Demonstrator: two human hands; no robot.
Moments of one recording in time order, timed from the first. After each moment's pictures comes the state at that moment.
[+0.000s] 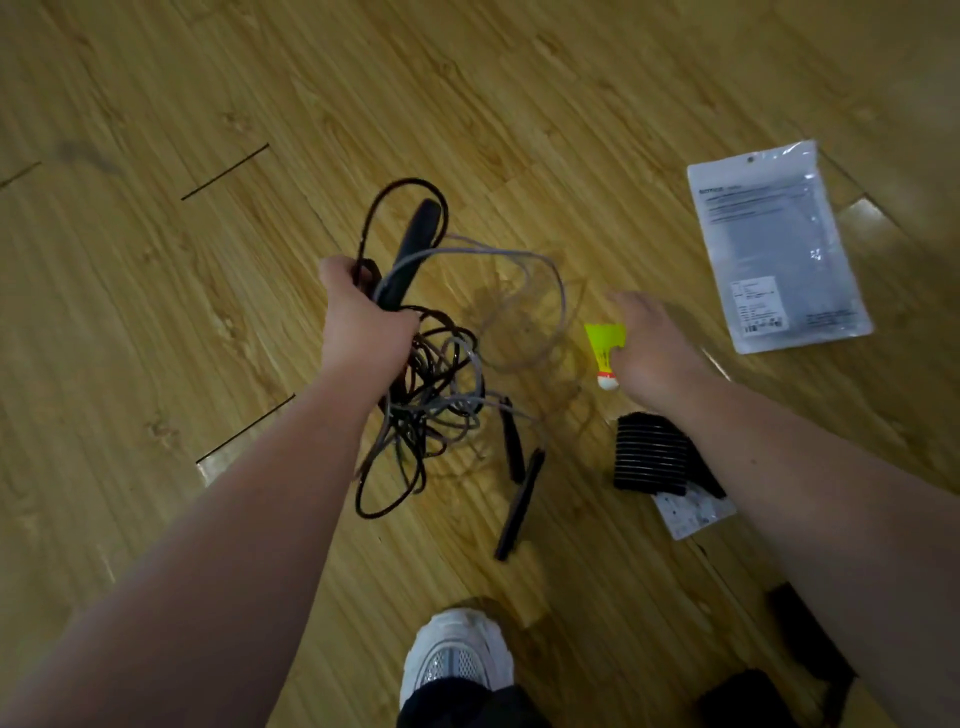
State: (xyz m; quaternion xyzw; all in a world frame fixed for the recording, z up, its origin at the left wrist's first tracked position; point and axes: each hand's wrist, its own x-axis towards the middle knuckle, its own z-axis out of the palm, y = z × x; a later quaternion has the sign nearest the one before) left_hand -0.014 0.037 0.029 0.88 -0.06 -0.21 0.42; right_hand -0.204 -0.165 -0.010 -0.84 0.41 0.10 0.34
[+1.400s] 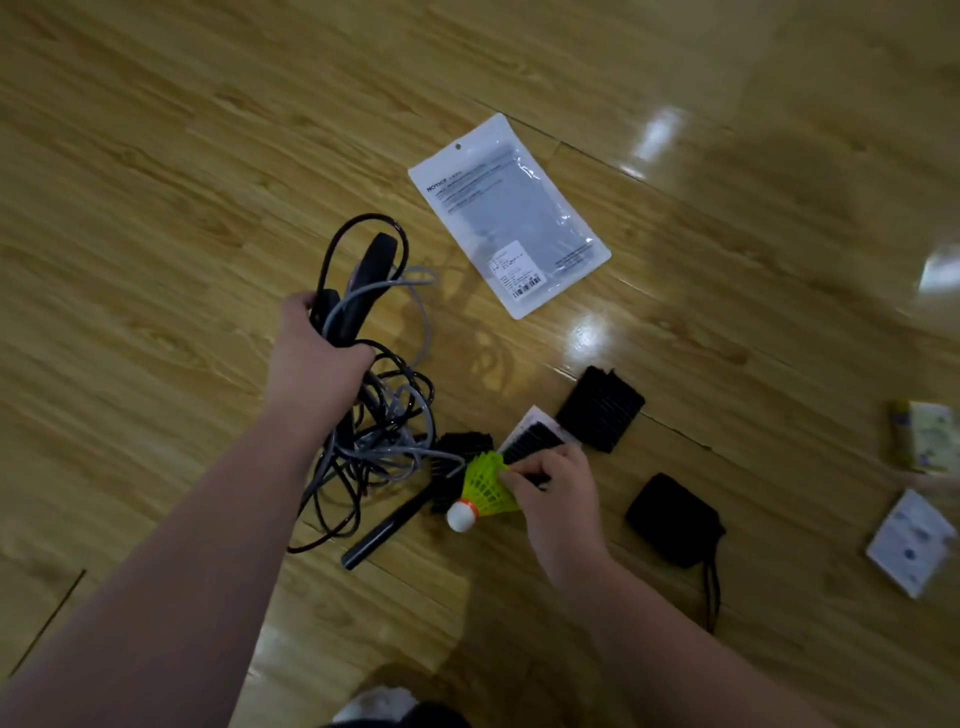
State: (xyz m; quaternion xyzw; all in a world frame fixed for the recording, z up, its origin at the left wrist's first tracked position) left_hand -0.116 -0.094 0.020 0.85 -0.24 -0.34 0.32; right_hand -0.359 -0.063 -0.020 -0.53 0.66 -0.14 0.51
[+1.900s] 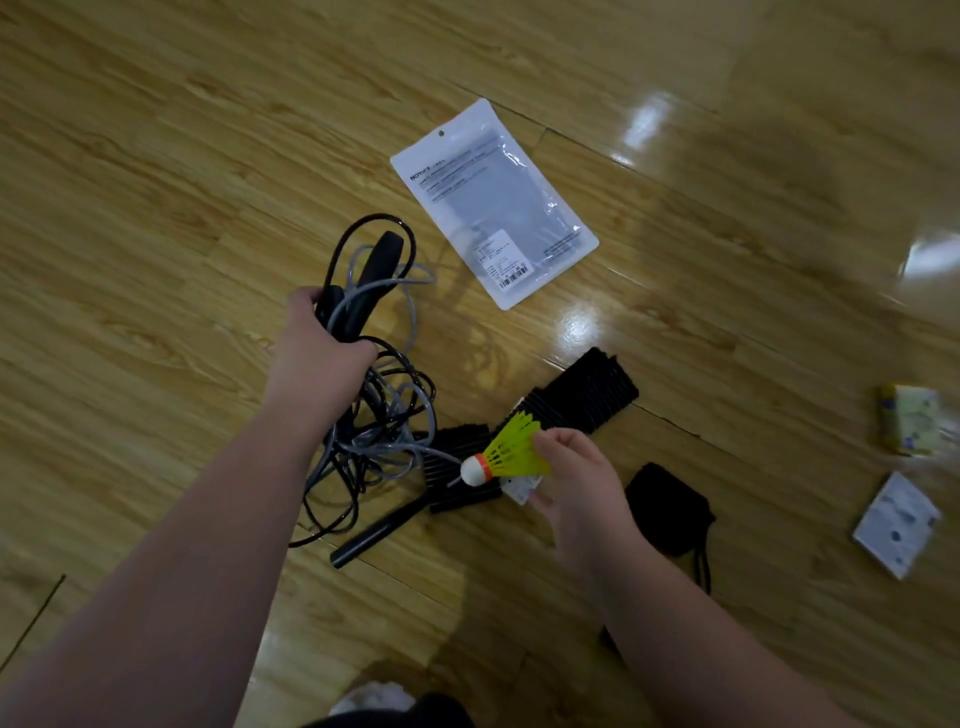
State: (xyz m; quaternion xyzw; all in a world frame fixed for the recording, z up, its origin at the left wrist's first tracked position) left_hand -0.124 -0.100 0.008 0.85 -0.26 -0.35 0.29; right_hand -0.370 -0.082 0.007 -0.17 0.66 -0.21 0.70
